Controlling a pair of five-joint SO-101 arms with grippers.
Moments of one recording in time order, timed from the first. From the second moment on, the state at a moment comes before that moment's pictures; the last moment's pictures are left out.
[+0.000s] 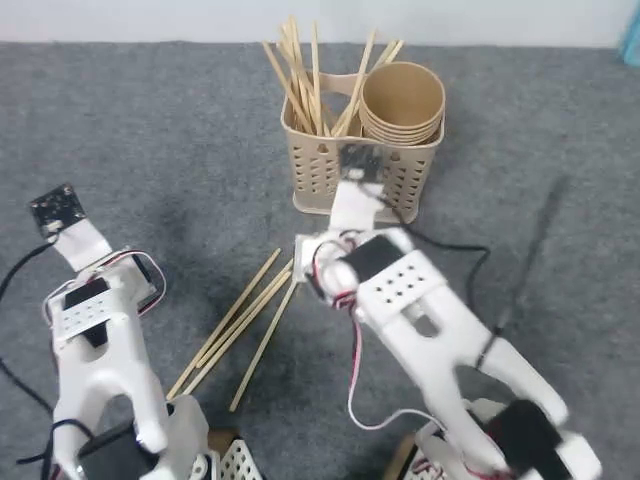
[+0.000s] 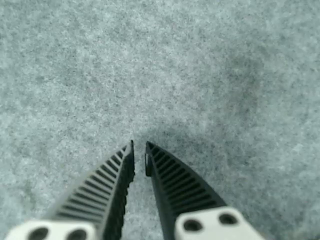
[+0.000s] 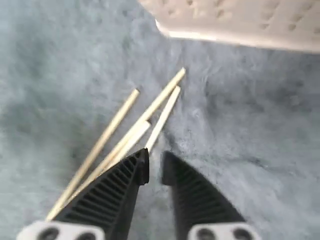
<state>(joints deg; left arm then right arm) -34.6 -23.7 63.5 34.6 9.7 -41.3 -15.0 35.2 51.5 -37.1</state>
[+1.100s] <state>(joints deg) -34.6 -23.7 63.5 34.6 9.7 -43.5 6.7 21.5 55.0 -37.1</state>
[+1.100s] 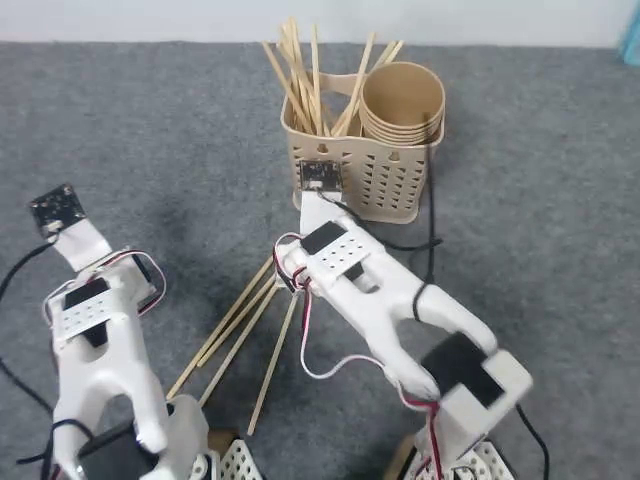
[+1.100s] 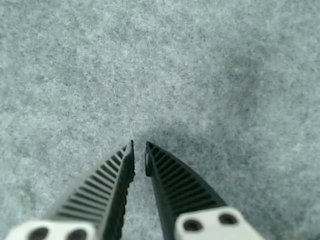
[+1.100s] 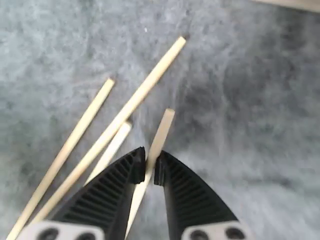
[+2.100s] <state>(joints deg) -34.6 -23.7 63.5 34.6 9.7 -5.7 -54.1 45.7 64.5 -16.5</state>
